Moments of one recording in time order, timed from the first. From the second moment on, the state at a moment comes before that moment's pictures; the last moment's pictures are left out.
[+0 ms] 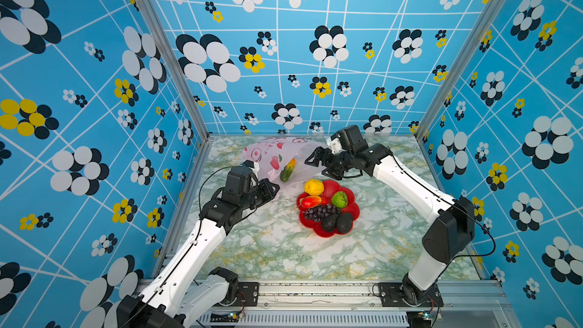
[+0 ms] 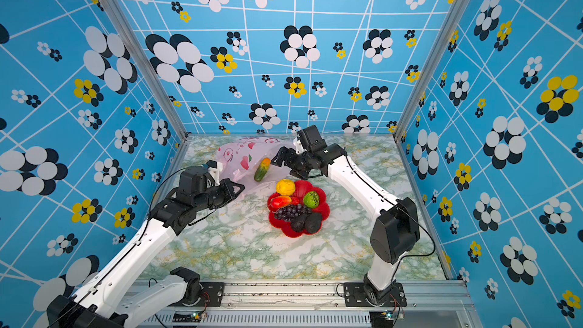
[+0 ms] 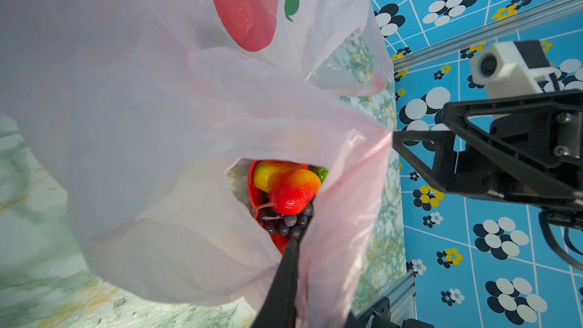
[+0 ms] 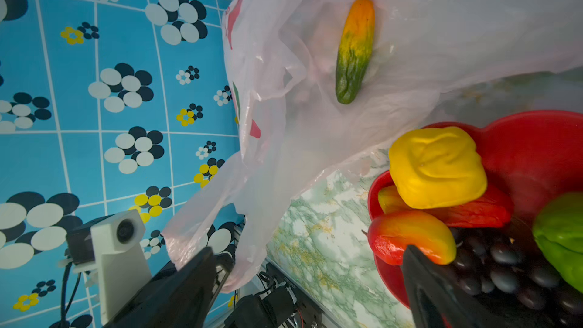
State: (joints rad) left arm -0.34 1.00 0.87 -0.47 0.33 -0.83; right arm 0.57 1.71 1.64 -0.77 -0.38 0.78
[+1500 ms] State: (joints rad) left arm -0.34 1.10 0.91 -0.48 0.32 -0.81; right arm 0.54 2.04 1.77 -1.02 -0.43 0.51
